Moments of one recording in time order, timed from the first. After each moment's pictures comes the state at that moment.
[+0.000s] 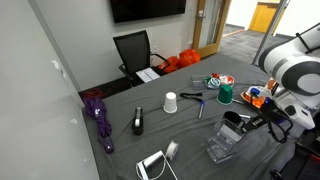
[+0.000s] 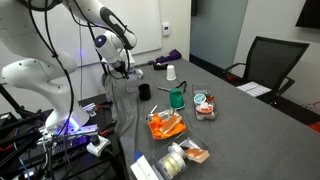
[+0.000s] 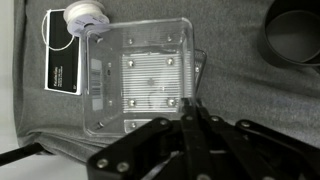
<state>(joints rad) -1.32 0.41 1.70 -2.57 2.60 3.38 0.85</state>
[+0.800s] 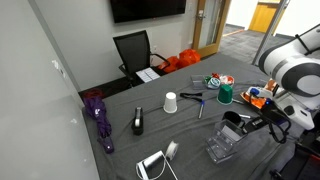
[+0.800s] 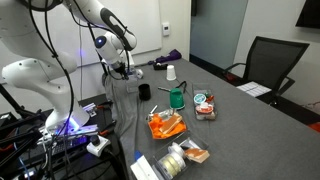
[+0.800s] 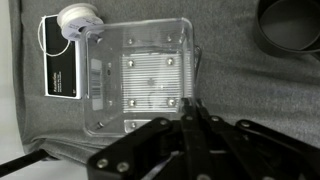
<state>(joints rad) -1.31 0.41 1.67 -2.57 2.60 3.37 0.92</state>
